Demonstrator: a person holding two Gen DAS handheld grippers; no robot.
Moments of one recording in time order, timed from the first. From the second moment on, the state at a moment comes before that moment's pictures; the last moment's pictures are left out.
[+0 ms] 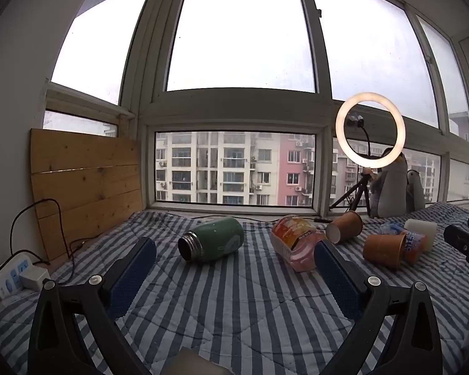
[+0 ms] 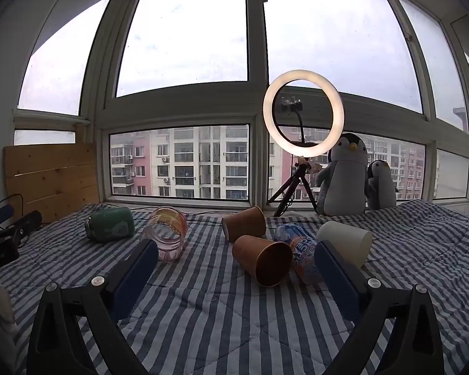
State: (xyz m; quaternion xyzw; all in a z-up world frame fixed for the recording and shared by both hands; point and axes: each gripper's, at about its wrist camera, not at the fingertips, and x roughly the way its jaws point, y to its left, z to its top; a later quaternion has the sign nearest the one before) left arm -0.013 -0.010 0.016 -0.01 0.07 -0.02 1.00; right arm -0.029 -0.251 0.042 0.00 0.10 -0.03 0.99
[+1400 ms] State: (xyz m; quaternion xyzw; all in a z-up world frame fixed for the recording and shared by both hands) left arm -0.011 -0.019 0.002 0.01 0.07 -0.04 1.00; right arm -0.029 -0.248 0.043 -0.01 0.10 -0.05 0.99
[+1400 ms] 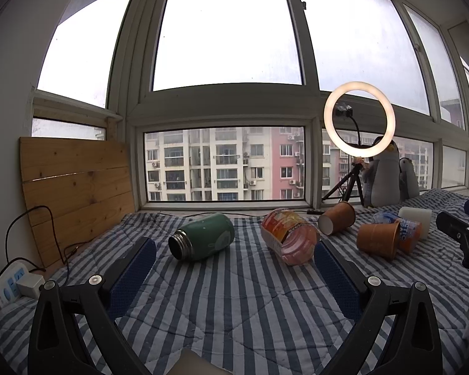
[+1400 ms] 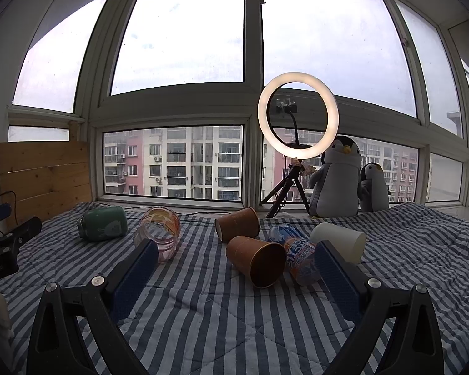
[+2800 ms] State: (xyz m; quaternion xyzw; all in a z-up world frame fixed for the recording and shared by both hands) left arm 0.014 -0.022 -0.006 0.01 0.13 -0.04 0.99; right arm -0.020 -0.247 0.038 -0.01 0.13 -0.04 0.99
